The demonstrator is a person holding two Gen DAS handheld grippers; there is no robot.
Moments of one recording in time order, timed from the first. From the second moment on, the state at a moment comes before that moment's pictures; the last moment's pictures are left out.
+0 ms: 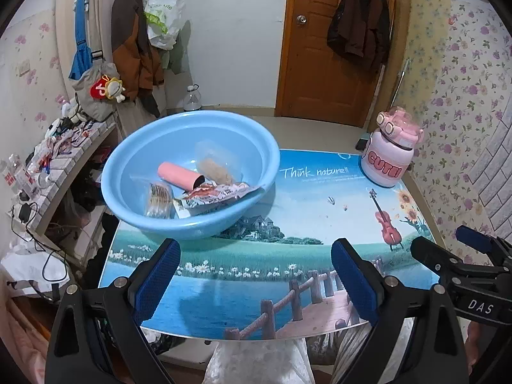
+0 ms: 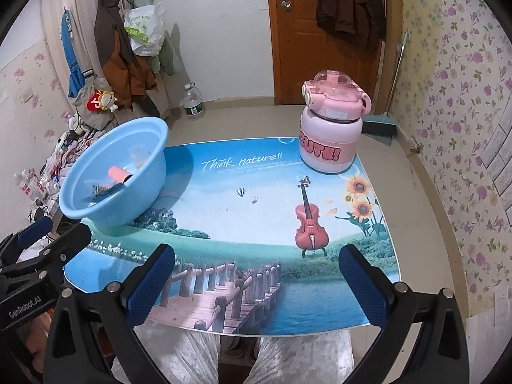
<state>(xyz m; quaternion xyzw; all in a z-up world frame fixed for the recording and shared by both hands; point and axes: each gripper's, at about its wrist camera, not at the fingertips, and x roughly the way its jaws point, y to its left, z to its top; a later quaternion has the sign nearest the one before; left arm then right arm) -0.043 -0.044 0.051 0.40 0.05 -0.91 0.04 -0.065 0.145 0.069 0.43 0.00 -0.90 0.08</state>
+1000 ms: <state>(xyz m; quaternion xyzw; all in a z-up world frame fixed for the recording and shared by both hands) -0.051 -0.048 0.043 0.41 0.06 -0.91 0.03 -0.071 0.145 0.058 0.44 0.01 -0.89 0.07</state>
